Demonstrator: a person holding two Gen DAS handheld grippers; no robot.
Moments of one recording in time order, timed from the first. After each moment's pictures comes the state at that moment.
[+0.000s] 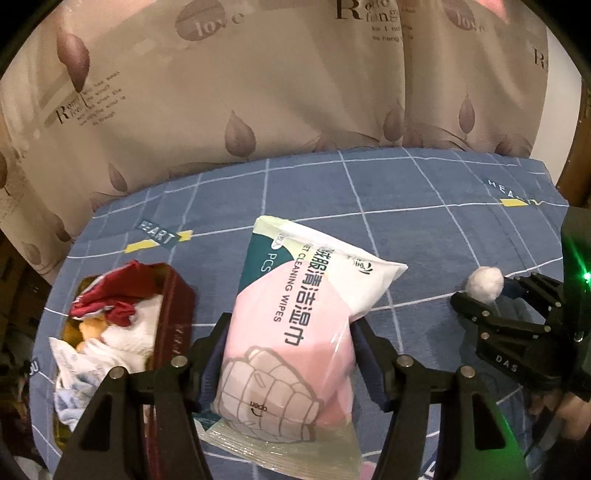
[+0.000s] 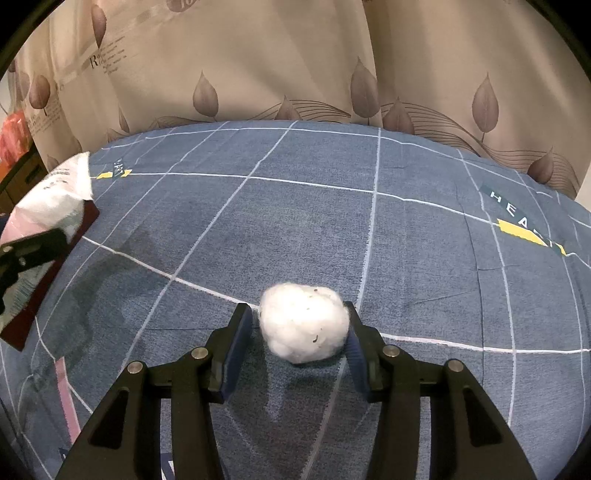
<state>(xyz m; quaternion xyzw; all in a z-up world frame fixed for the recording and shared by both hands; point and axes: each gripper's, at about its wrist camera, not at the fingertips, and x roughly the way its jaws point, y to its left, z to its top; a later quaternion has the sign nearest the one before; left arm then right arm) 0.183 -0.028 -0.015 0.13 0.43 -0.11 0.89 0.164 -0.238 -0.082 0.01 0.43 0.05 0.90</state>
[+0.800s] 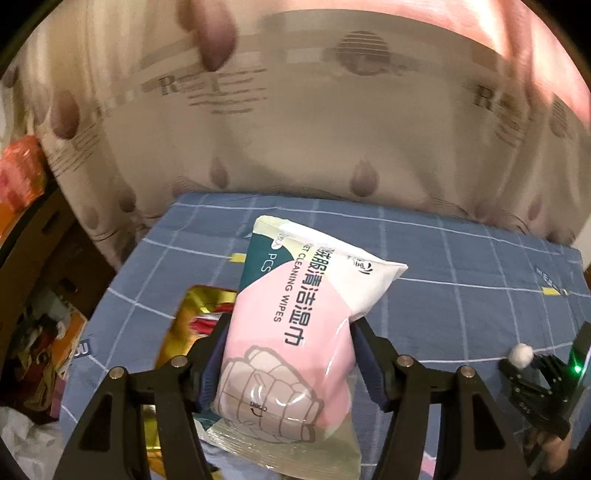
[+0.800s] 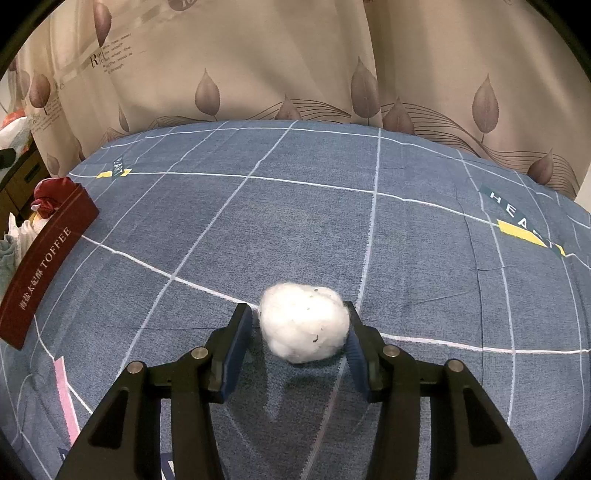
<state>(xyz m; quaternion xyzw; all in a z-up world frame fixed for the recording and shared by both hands) 0.215 0.108 0.058 0.04 0.42 0.00 0.91 0.164 -0.237 -0.082 0.01 0.43 0.05 0.90</state>
